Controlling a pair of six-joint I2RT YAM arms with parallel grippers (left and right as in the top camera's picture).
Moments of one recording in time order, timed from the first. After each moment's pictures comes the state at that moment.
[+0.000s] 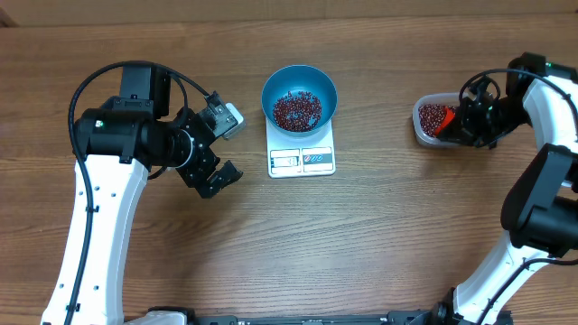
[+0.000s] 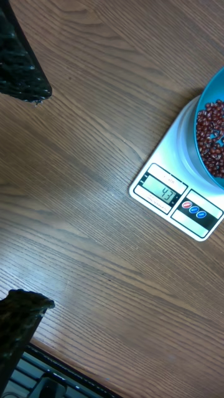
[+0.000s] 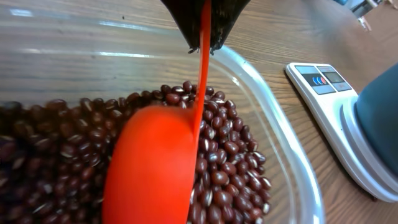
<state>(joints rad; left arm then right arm) -0.08 1.44 1.49 -1.30 0.43 0.76 -0.32 2.09 1.66 -1.24 -0.53 -0.01</state>
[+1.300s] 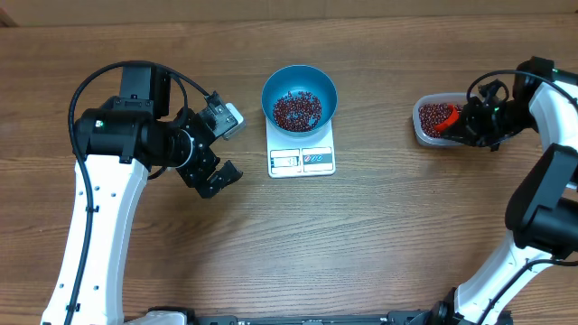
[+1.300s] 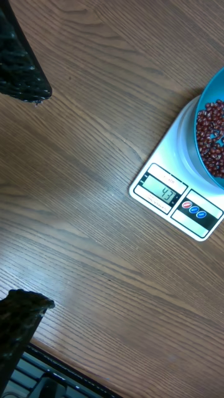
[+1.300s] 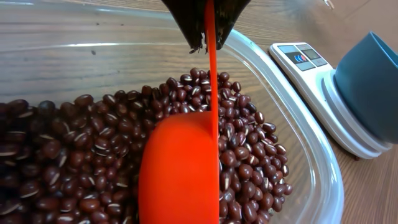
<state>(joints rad) -0.08 1.44 1.49 -1.30 0.43 0.76 -0.36 2.09 1.65 -1.19 -0.55 0.12</state>
